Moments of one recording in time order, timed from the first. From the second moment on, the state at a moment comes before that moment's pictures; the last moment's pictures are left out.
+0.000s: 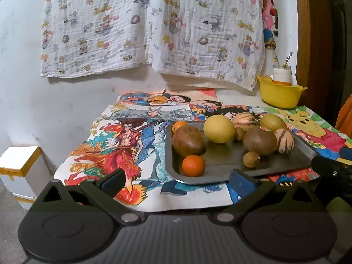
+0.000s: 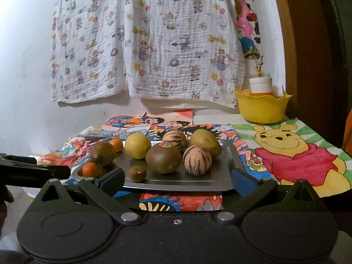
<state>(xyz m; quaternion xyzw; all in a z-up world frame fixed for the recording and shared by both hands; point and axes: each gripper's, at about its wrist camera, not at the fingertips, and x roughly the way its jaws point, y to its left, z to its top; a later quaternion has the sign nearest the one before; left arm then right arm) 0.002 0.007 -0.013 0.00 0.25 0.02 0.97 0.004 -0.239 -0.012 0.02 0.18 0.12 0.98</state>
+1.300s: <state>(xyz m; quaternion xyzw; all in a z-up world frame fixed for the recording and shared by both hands) -0.002 0.009 -0.014 0.00 0.25 0.02 0.97 0.003 -0.236 -0.014 0.00 0.19 0.13 0.97</state>
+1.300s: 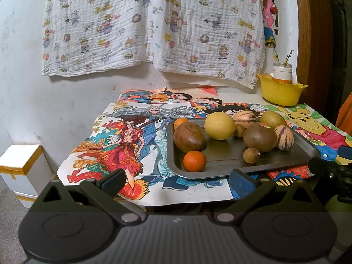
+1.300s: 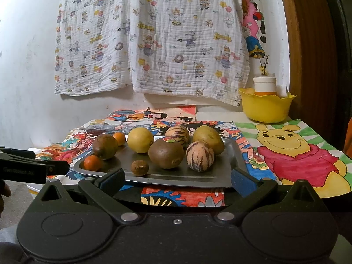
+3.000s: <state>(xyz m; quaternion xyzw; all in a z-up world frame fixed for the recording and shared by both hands) 0.003 0.012 -0.019 0.00 0.27 0.04 0.96 0.005 -0.235 -0.018 -0.01 0.19 0.13 0.97</state>
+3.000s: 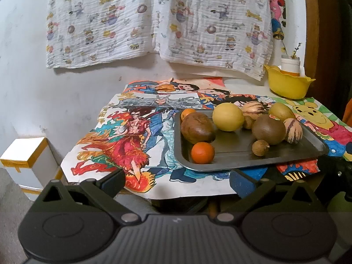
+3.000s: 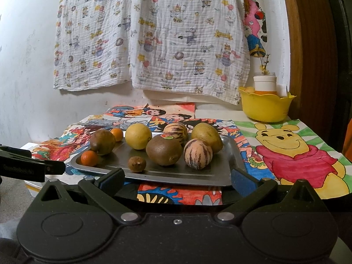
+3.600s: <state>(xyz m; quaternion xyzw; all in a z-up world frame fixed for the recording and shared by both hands) 0.002 0.012 -0.019 -0.01 0.28 0.05 0.96 0.005 -0.234 -0.018 -0.01 0.19 0.13 0.97</state>
